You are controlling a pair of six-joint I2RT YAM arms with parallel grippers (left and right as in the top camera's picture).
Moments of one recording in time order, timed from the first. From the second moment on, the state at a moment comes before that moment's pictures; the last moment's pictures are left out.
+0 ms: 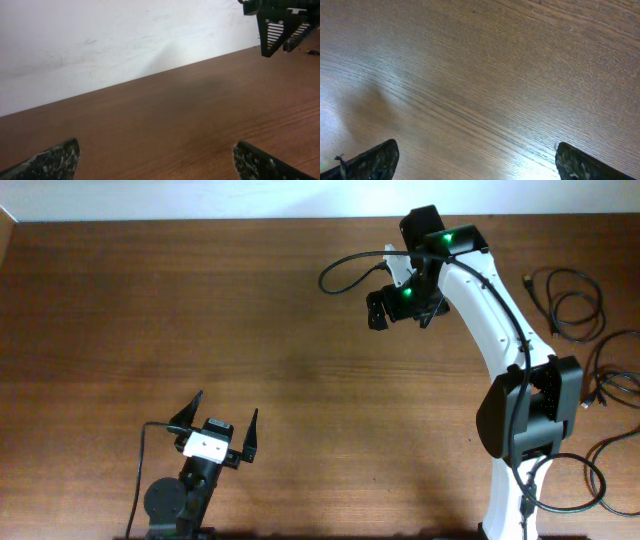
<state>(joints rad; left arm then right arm) 0.02 0.01 0.01 -0.05 0.29 0.20 0.27 2.15 1.99 -1.25 -0.21 -0.05</state>
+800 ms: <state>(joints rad) 0.02 0.01 0.01 -0.05 0.29 0.20 0.35 2.06 1.99 -1.25 -0.13 -0.05</state>
